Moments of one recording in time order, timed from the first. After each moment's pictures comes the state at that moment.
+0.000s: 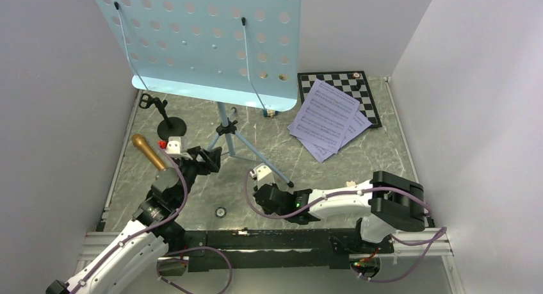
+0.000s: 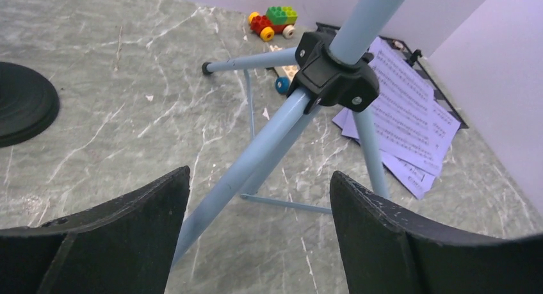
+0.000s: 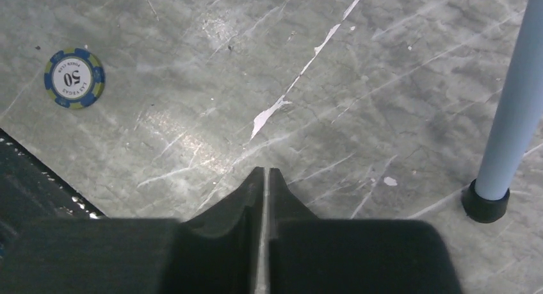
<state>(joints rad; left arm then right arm) -0.59 0.44 0.32 0.07 -0.34 -0.41 1.32 1.53 0.69 0.06 0.44 0.51</state>
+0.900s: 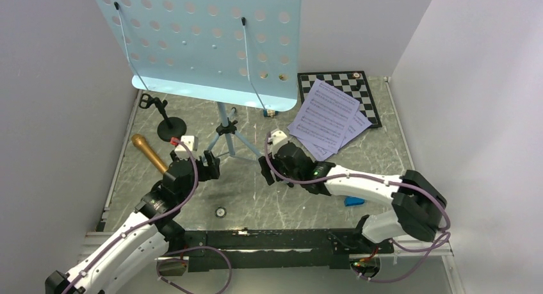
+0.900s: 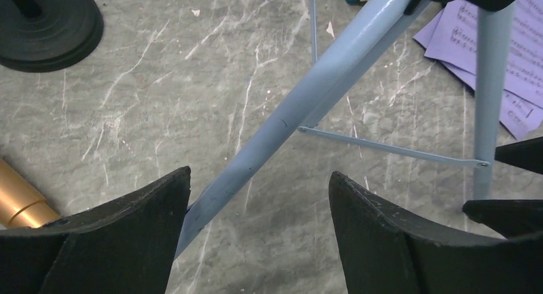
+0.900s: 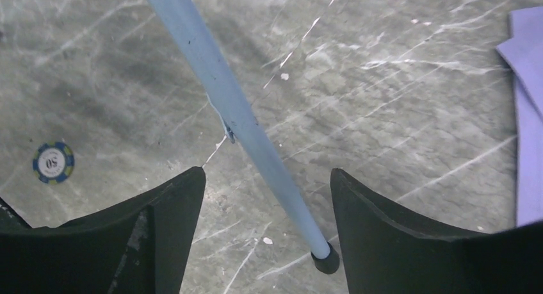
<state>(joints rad) -0.59 0.53 0.39 -0.20 -0.38 -0.38 0.96 1.35 0.74 0.02 0.19 0.26</state>
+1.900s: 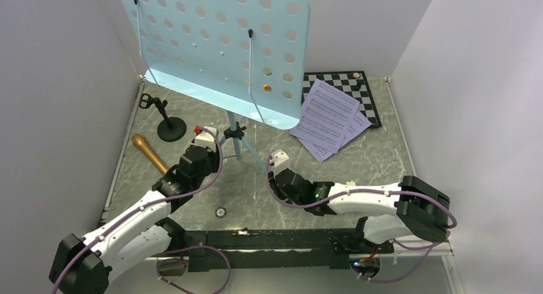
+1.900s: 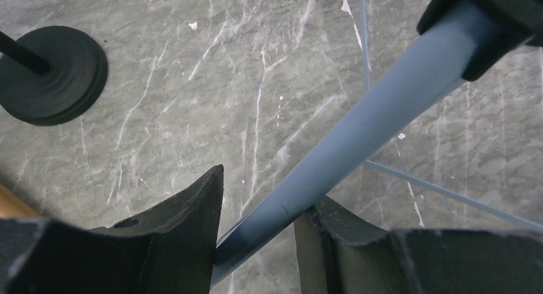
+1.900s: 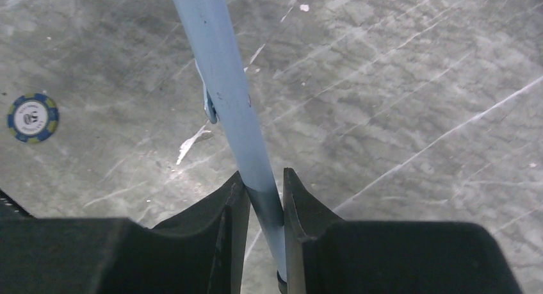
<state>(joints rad) -0.60 0.84 0.47 -0.06 -0.38 -0.17 1.14 1.33 0.58 0.10 0.36 0.35</state>
